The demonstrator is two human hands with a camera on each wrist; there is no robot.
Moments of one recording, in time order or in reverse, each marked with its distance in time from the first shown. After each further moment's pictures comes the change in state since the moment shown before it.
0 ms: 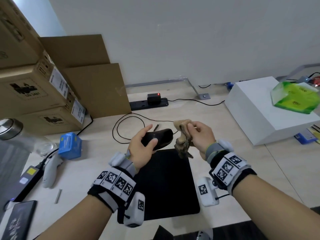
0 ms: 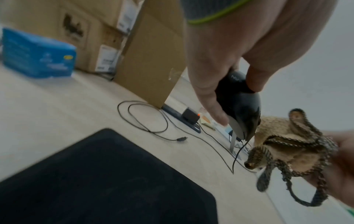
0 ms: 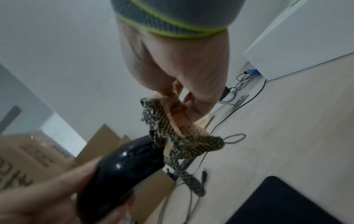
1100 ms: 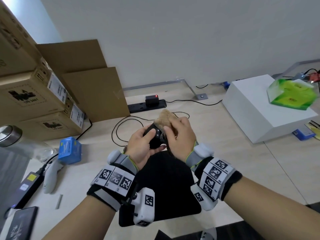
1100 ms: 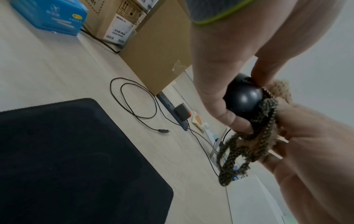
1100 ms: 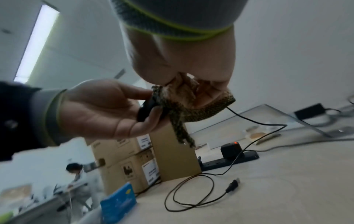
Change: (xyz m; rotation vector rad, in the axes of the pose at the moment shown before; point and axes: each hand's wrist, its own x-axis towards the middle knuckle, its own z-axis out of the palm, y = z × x) left_hand -0.001 0.045 0.007 -0.527 -0.120 -0.307; right_hand -0.038 -0.023 0.037 -0.412 -0.004 -0.563
